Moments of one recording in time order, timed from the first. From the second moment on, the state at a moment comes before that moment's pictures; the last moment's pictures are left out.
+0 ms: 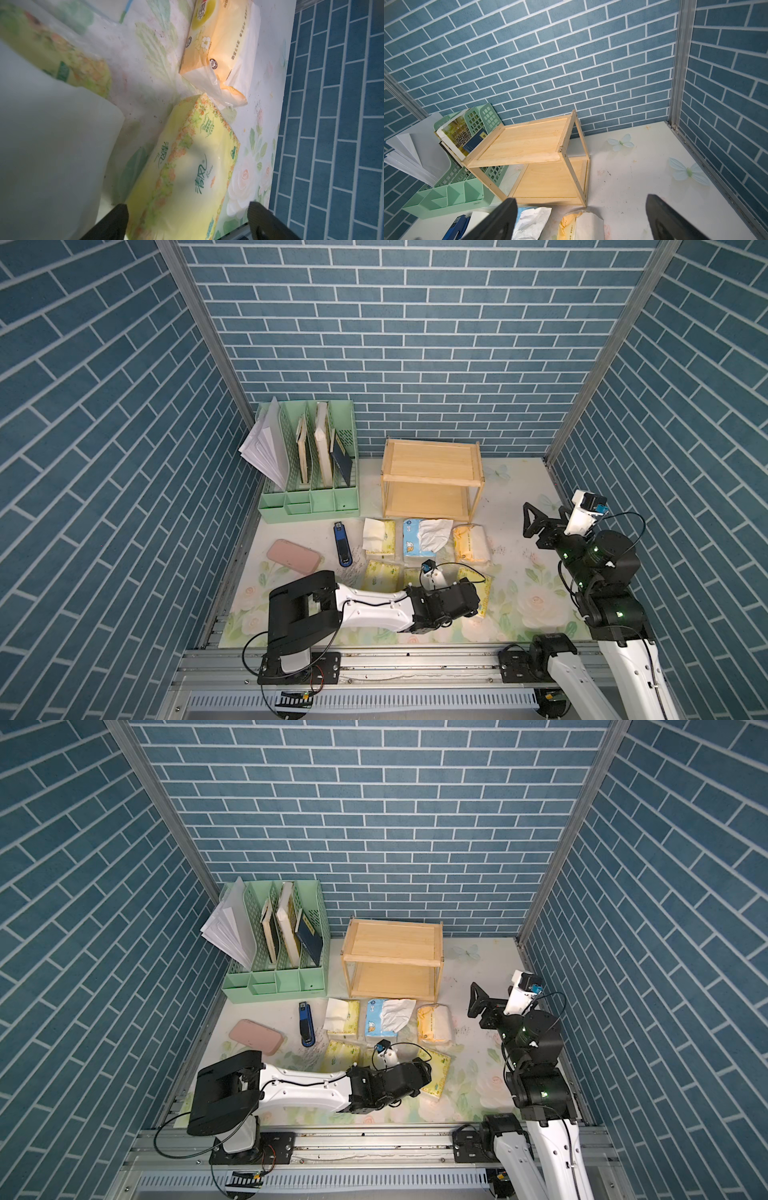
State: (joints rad) left arm -1.35 1.77 1.01 -0.05 -0.35 -1.60; right arm 0.14 0.55 0.80 -0.37 -0.06 0.26
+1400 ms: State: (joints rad) left arm -0.84 1.05 0.97 -0.27 -0.77 -0.97; right arm 0.11 0.70 0.59 -0.08 0.09 0.10
